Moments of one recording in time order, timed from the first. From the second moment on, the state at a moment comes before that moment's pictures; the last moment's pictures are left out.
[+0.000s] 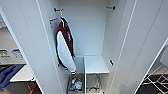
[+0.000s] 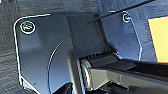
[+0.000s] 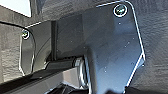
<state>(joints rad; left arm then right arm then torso) 1.44 3.08 -2.71 1.46 0.00 -1.32 -1.50 3.08 -2.76 0.14 0.09 -0.04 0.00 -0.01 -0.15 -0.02</state>
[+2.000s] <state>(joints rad) 1.34 2.67 -2.85 1.16 -0.13 -1.35 -1.22 2.75 -2.84 0.36 0.13 0.04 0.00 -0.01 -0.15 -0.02</state>
